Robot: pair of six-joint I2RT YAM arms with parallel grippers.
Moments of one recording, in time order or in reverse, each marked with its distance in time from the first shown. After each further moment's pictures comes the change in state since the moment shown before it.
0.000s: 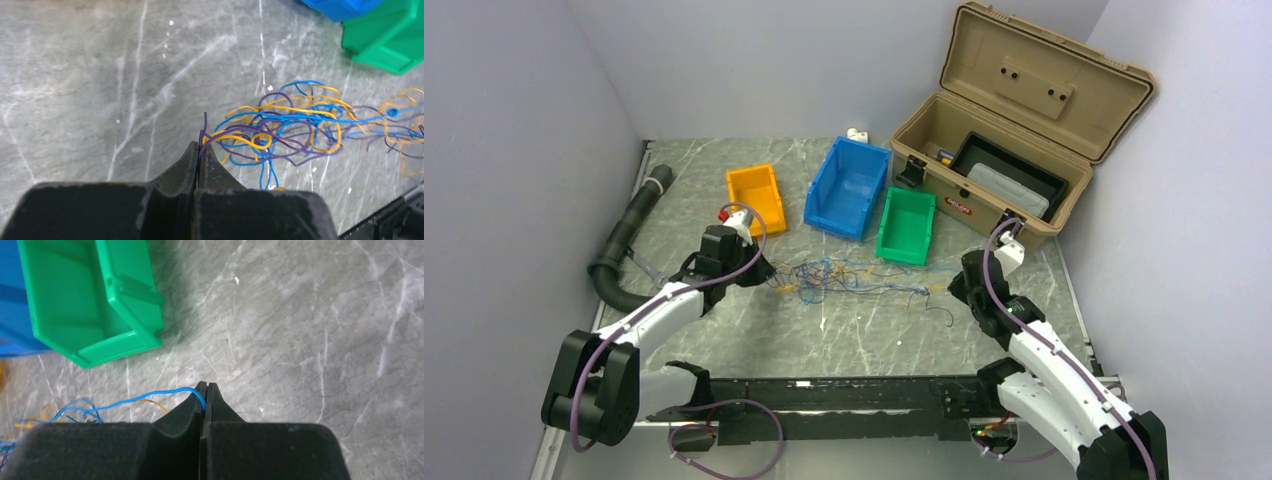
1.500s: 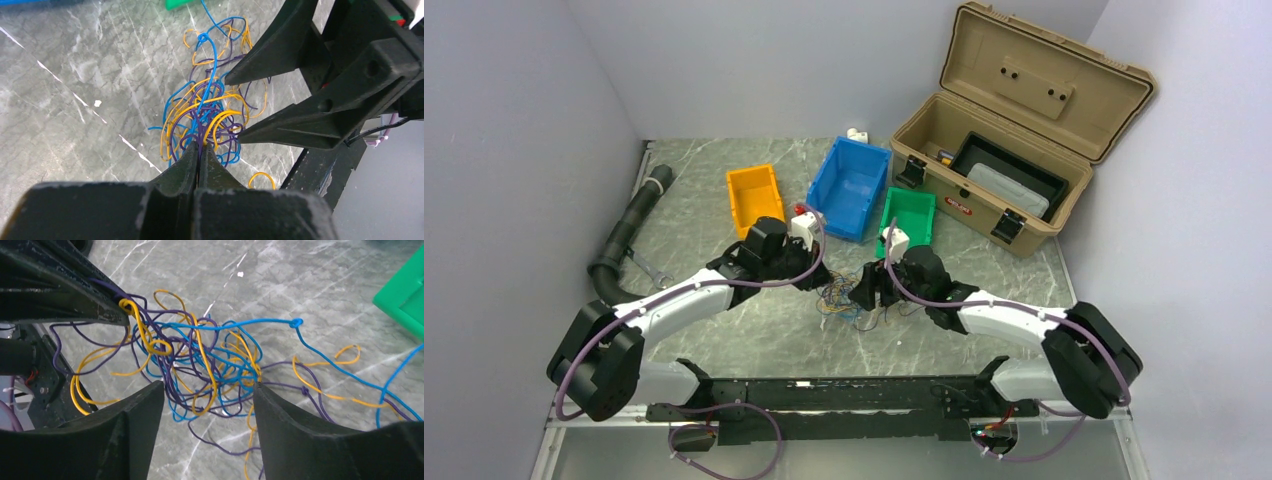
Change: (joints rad) left arm -0.341 0.121 0.179 0.063 0.246 0.193; right arm 0.335 0.468 0.011 0.684 -0.668 -0.451
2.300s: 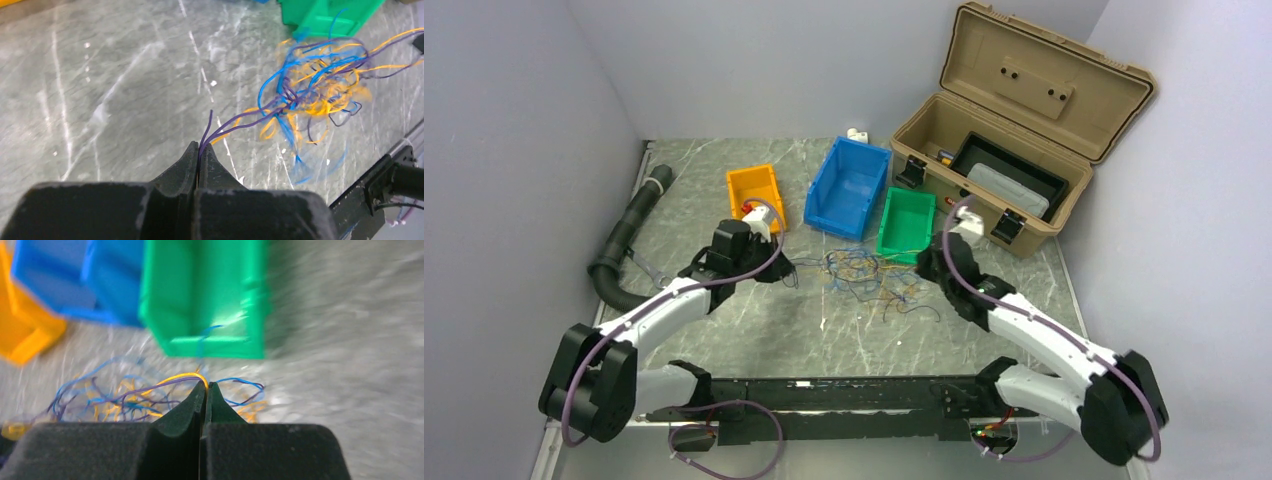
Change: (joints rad) left arm 0.218 -0.083 -0.108 -0.018 -0.127 -0.104; right arm -0.098 -0.170 0.106 -0.348 0.589 0.313
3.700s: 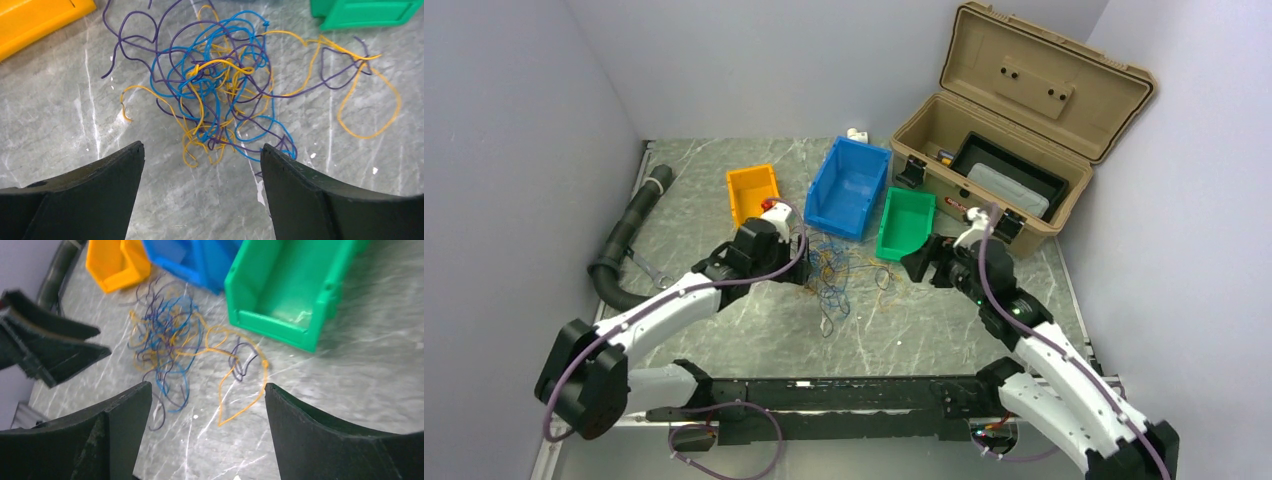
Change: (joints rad) left arm -0.164 -0.045 0.097 -0.175 -0.316 0.073; right arm -0.168 -0.374 -0.016 -0.177 -0.357 -0.179
